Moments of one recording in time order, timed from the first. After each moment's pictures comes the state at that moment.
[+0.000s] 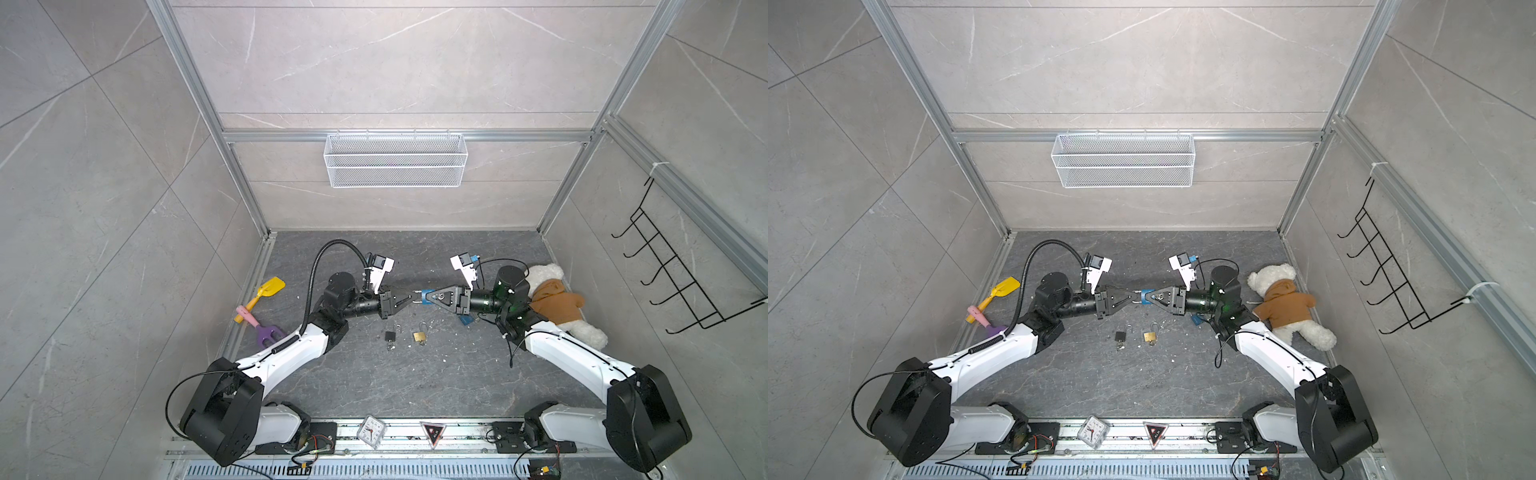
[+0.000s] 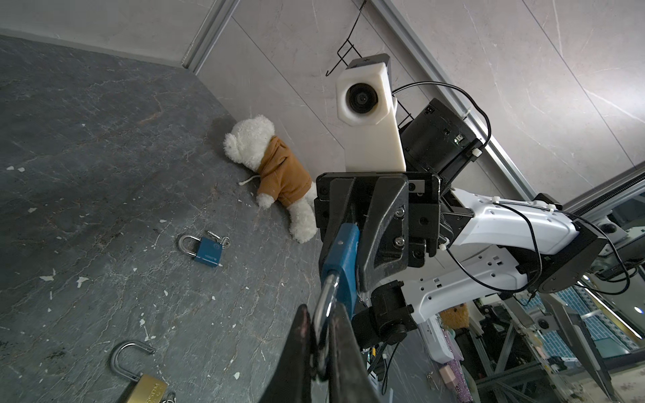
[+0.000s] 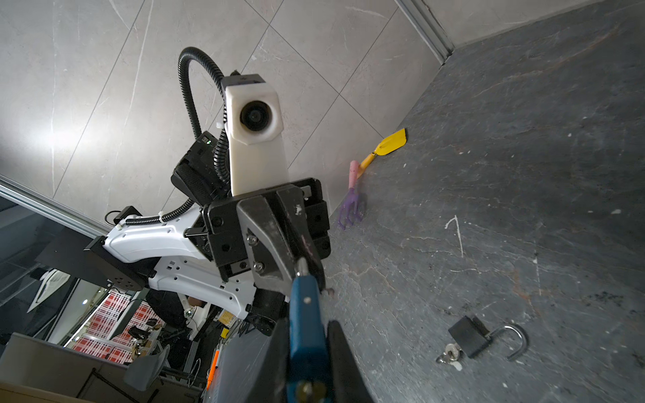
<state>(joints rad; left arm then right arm) -0.58 1.32 0.74 0.51 0.84 -0.67 0.40 1.29 0.73 0.45 -0.99 0.77</state>
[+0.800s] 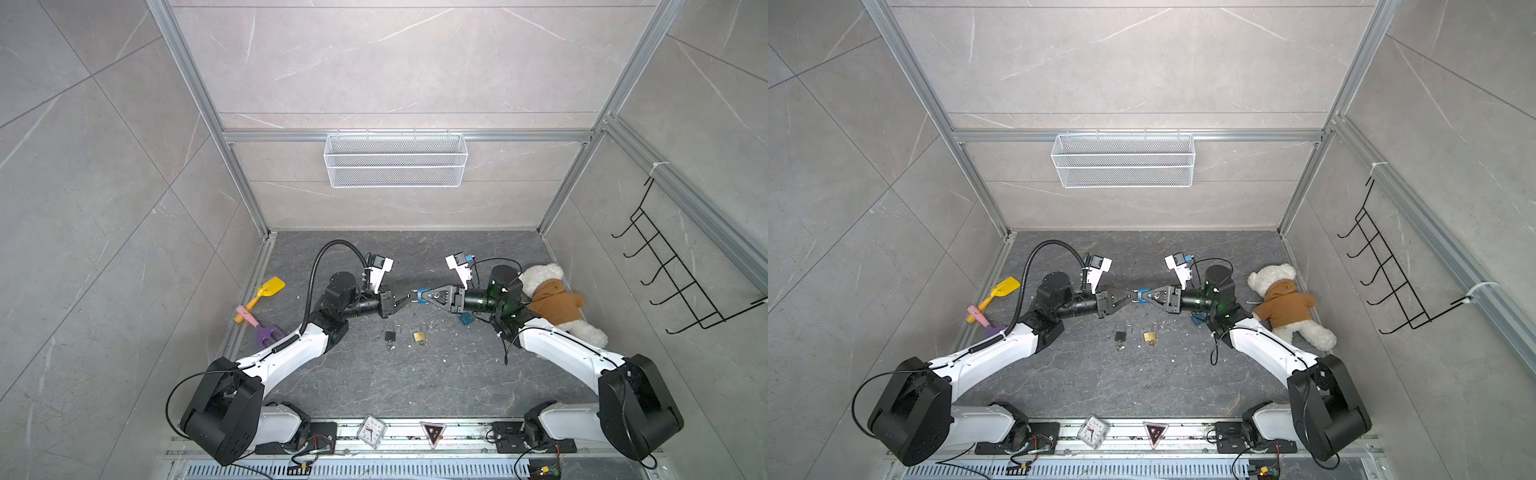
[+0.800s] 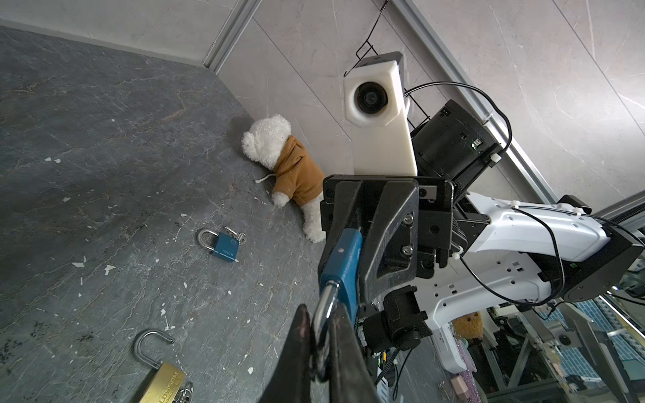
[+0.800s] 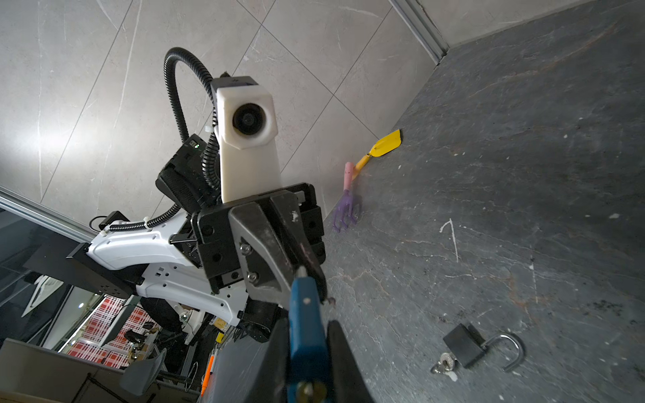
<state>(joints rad) -0.58 1.32 0.74 0.46 0.79 -0.65 0.43 1.35 0.74 0.48 -0.96 0.76</state>
